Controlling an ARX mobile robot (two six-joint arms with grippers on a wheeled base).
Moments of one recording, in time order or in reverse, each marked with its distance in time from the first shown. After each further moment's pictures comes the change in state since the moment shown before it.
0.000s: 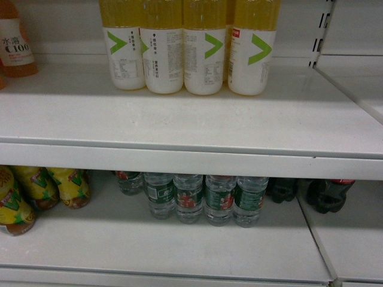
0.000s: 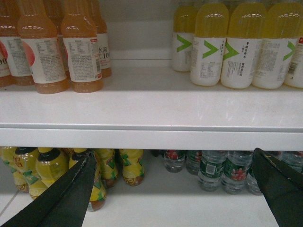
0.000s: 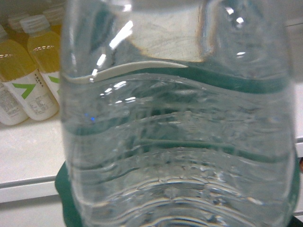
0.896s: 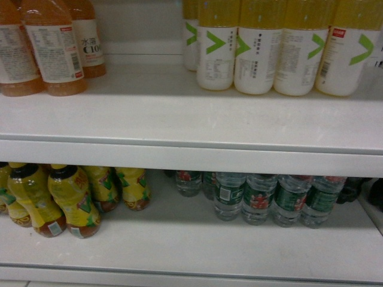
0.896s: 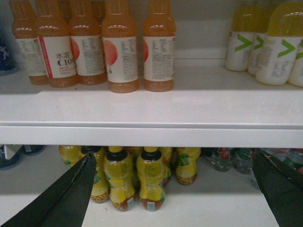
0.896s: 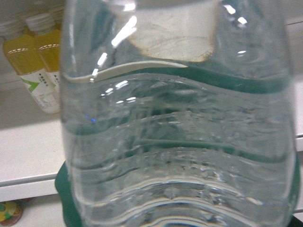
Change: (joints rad) left arm 0.000 0.000 0.000 0.000 0.000 0.000; right arm -0.005 0.000 0.000 -0.001 -0.001 0.000
